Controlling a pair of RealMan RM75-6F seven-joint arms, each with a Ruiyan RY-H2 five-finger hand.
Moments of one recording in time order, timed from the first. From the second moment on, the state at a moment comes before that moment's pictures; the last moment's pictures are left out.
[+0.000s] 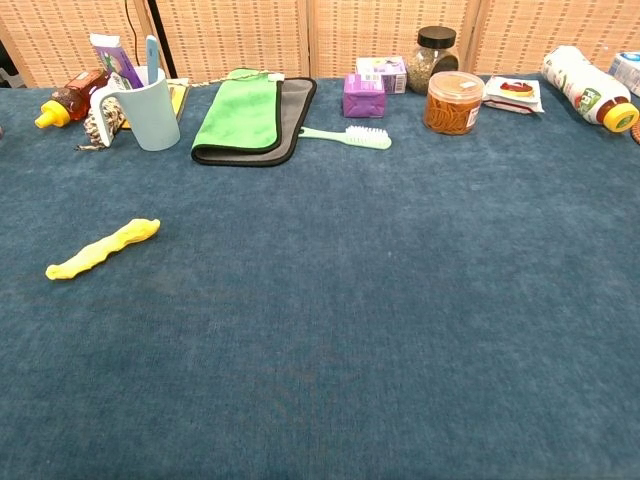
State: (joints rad) left arm -0.07 -1.04 -0.06 -1.93 1.30 1.49 0.44; right arm 0.06 -1.11 0.09 -1.76 -1.50 1.53 -0.11
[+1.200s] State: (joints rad) left arm -0.35 -1.33 -0.11 -1.77 1.07 1.22 0.69; right arm 0.06 -1.10 0.09 -1.76 -1.47 1.51 -0.13
